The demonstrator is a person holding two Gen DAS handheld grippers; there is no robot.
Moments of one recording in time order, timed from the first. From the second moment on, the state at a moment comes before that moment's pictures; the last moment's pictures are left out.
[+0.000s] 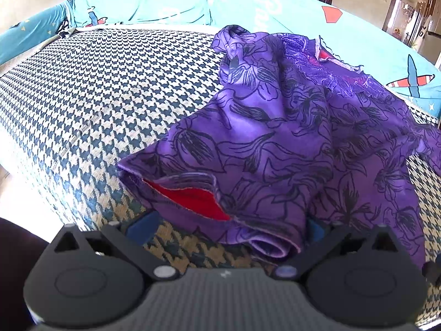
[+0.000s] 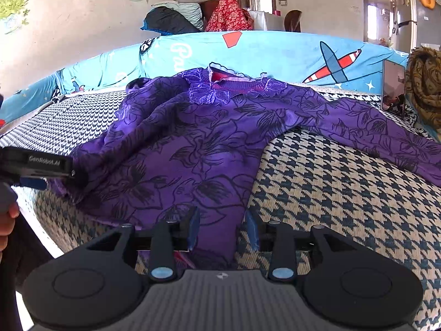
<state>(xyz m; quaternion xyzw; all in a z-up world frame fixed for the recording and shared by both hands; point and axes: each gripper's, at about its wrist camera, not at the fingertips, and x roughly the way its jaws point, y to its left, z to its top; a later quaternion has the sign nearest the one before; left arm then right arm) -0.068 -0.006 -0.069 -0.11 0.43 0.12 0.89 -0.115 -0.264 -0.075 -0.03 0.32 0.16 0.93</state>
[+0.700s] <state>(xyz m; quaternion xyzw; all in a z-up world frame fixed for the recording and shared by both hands) -0.078 0.036 -0.064 -0.13 0.41 0.20 0.88 -0.132 -0.241 -0.102 -0.11 0.30 0.11 0.94</state>
